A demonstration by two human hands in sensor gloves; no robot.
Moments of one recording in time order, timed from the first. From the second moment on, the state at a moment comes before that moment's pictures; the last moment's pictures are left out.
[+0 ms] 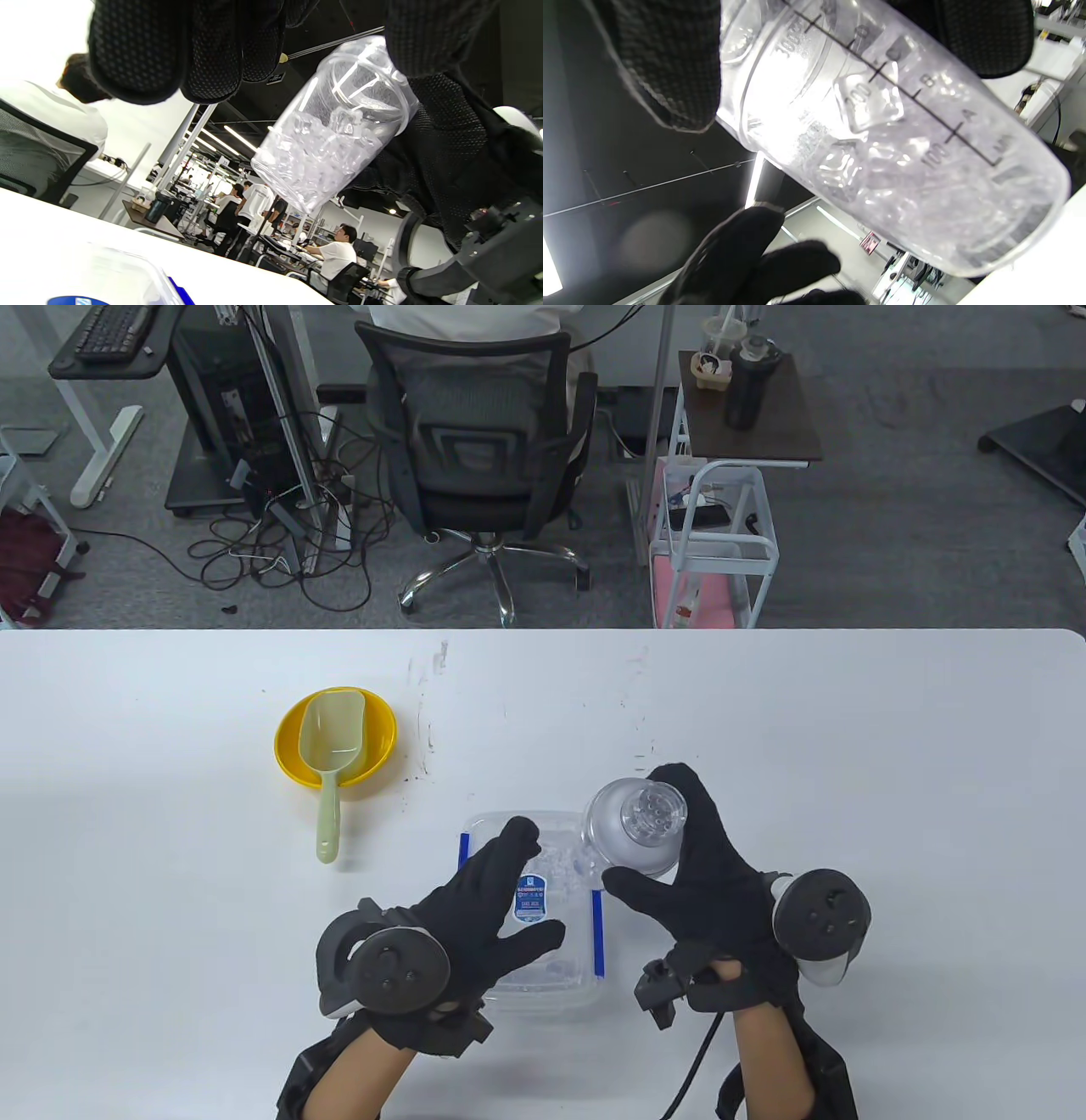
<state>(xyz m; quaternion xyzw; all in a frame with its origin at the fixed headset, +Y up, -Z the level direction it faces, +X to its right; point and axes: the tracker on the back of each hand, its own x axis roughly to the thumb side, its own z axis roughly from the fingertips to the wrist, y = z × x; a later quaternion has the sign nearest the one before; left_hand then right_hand) -0.137 -0.623 -0.232 0.16 -0.31 0.29 0.89 0.152 -0.605 -0.259 0.21 -0.19 0.79 0.54</state>
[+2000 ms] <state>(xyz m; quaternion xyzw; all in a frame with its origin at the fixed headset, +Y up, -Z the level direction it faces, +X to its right) -0.205 -0.710 -0.237 0.11 -0.10 0.02 0.99 0.242 -0.647 -0.298 -0.03 -0.23 0.95 0.23</state>
